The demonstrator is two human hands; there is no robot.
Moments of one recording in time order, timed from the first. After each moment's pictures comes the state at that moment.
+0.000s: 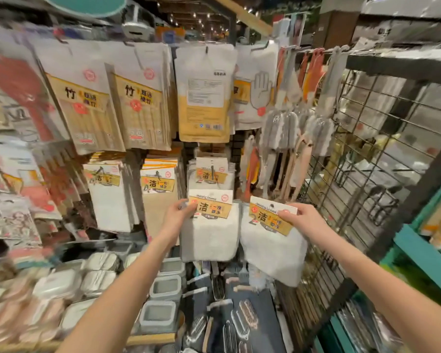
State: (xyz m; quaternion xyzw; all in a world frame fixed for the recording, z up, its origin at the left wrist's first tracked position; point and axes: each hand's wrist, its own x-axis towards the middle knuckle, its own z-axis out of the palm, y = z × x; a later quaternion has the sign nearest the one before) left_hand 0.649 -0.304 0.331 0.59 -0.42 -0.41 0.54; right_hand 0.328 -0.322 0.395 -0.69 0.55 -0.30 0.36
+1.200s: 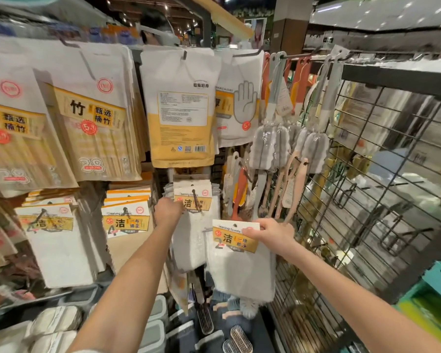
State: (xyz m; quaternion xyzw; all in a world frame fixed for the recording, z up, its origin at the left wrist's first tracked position) left_hand 0.669 -0.490 0.339 0.76 -0.41 -0.27 0.43; right_hand 0.402 -0.408 0.371 -0.67 0.54 -0.27 0.43
